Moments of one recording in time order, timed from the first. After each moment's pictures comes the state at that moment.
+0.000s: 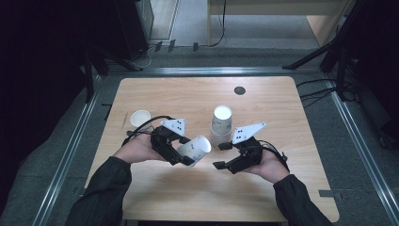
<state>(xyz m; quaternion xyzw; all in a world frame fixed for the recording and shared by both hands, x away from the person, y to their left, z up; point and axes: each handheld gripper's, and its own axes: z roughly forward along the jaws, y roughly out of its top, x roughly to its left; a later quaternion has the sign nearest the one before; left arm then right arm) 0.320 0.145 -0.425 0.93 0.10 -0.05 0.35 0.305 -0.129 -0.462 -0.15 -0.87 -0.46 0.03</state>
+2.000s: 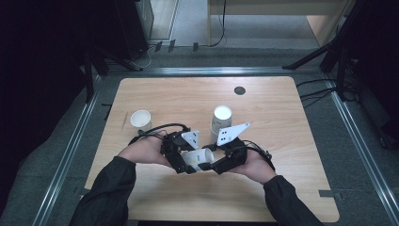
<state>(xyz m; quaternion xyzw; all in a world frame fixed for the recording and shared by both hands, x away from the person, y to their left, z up) 0.310 0.114 -0.440 0.97 0.06 -0.03 0.23 0.304 -0.091 -0.464 -0.11 -0.87 -0.48 0.05</state>
